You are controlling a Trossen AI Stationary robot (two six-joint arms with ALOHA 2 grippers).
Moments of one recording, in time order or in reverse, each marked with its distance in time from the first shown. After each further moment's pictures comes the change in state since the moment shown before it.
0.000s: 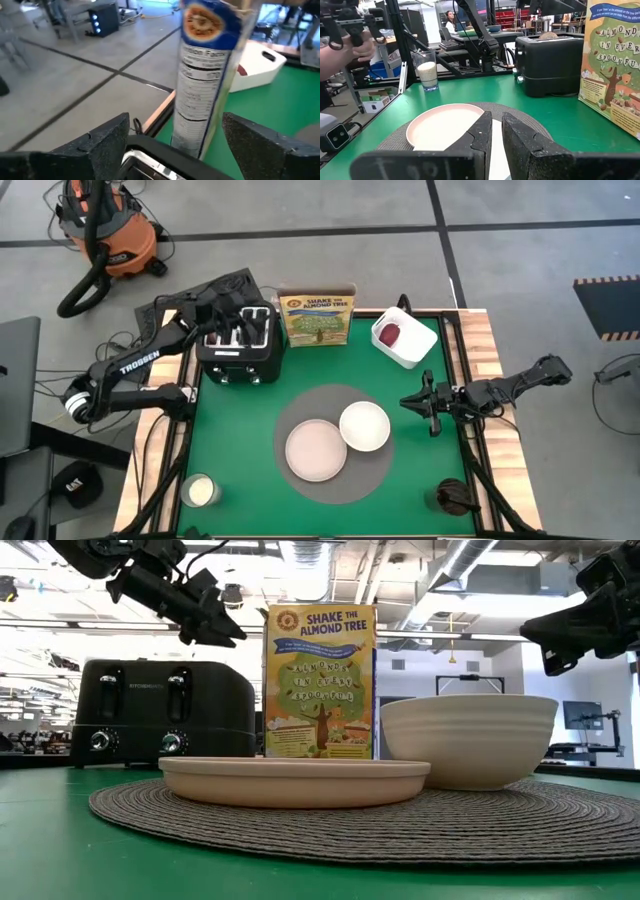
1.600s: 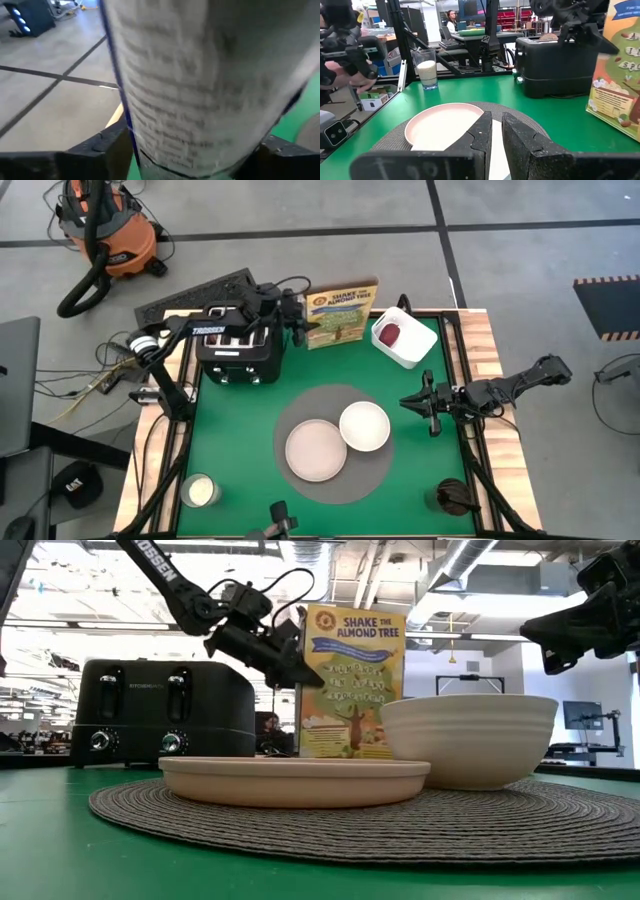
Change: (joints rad) left arm -0.167 0.691 0.296 0.322 0.091 0.048; right arm 0.001 0.000 0.000 -0.002 0.000 -0.023
